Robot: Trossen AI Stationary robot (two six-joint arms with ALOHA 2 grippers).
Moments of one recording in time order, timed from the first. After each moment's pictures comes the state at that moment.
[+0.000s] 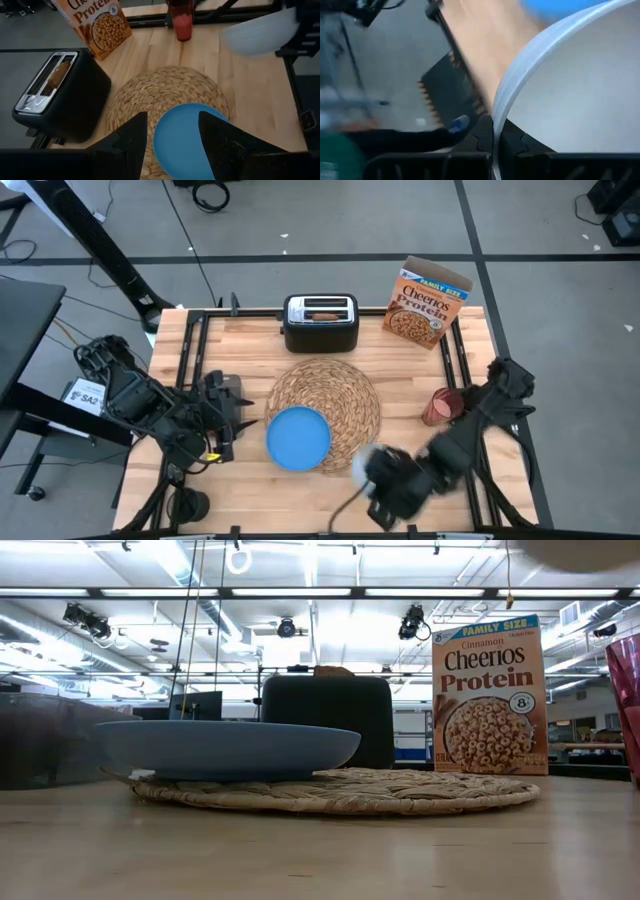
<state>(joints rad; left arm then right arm) -0.73 1.34 1.66 -1.21 -0.81 -0.56 0.71 1.77 1.77 -0.98 0.21 1.21</state>
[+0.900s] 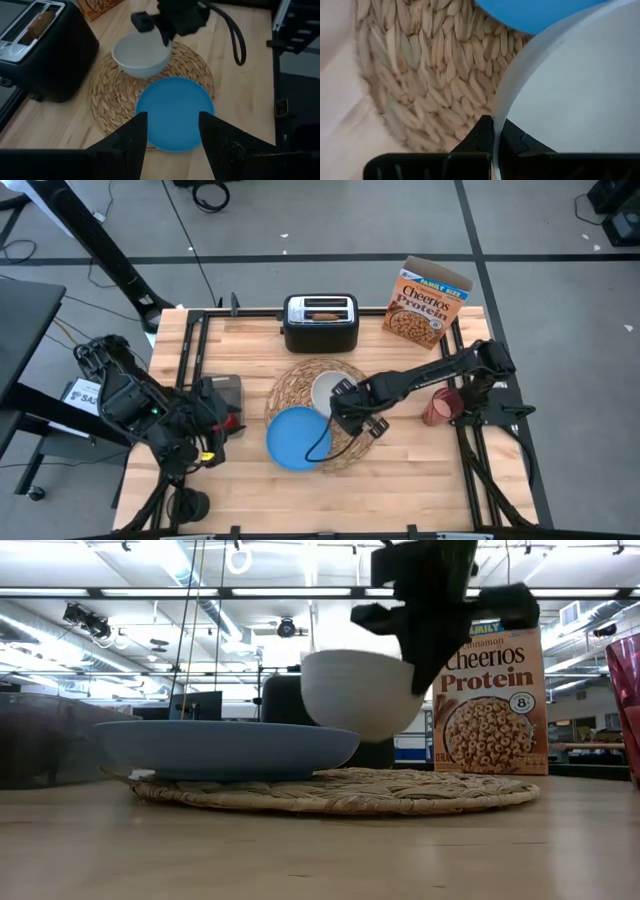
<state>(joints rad) -0.79 1.33 1.66 -1.37 -0.73 -0.88 0.18 1.78 1.37 -0.90 0.14 -0.62</state>
